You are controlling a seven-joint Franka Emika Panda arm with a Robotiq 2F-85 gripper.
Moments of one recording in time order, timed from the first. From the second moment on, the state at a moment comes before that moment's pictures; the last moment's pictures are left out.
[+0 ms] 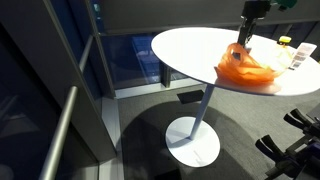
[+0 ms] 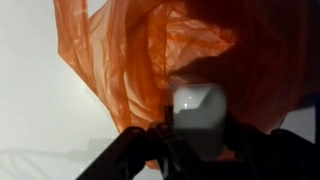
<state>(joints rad) -0.04 0.28 -0.02 -2.12 0.02 2.28 -0.34</state>
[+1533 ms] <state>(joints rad) -0.06 0.29 -0.03 -2.05 0.02 2.21 -0.31</state>
